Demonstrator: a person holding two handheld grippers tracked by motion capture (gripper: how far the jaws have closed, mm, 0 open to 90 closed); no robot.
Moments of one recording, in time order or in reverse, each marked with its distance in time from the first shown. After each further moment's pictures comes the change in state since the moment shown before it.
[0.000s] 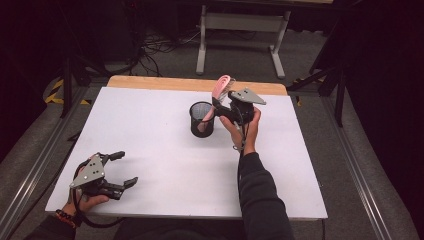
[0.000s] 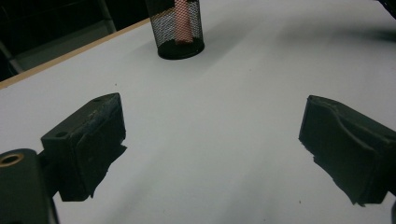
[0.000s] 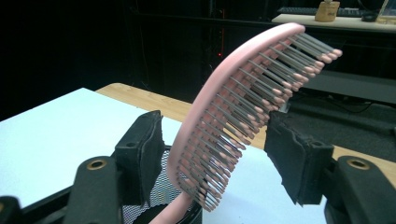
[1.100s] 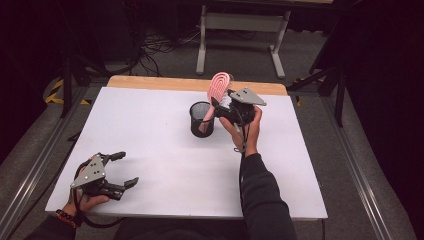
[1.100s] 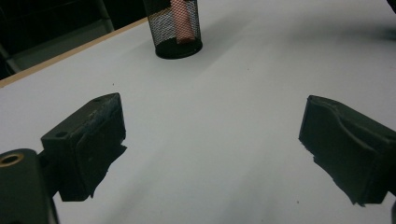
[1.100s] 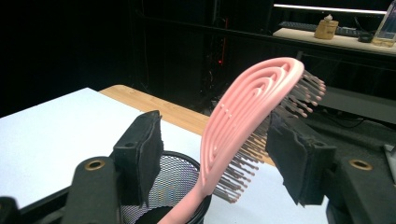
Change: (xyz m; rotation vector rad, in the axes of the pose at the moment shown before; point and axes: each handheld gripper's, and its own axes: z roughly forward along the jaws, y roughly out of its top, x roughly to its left) left arm -0.001 0.000 0.001 0.004 -0.008 0.000; right arm 0.008 0.011 -0.014 -0.022 0.006 -0.063
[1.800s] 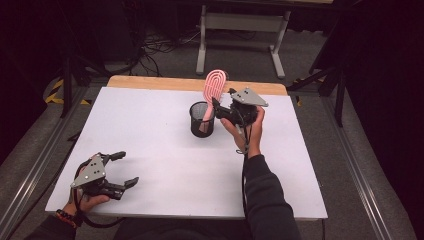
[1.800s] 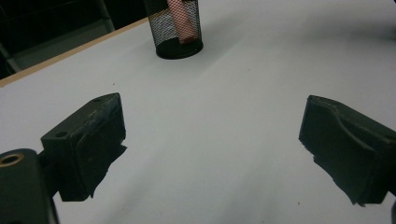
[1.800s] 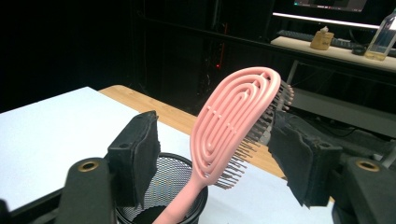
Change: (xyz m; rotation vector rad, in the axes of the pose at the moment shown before) left arm 0.000 0.000 0.001 -0.002 0.003 -0.003; right arm 0.004 0.008 -0.012 -0.012 -0.008 -0.051
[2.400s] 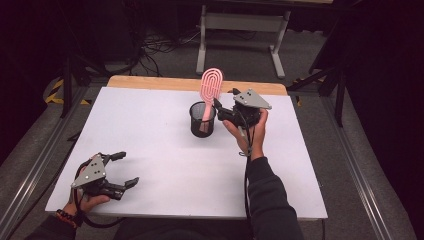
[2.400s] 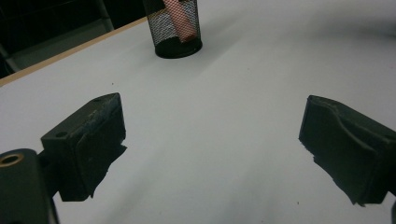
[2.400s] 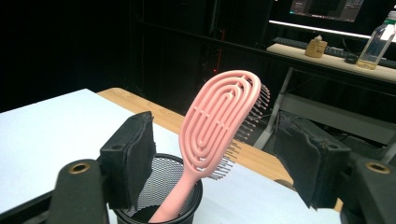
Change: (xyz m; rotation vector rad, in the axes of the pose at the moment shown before) left arm 0.000 0.000 0.001 0.003 -0.004 0.002; right arm 0.000 0.002 -0.012 -0.016 -0.010 -0.021
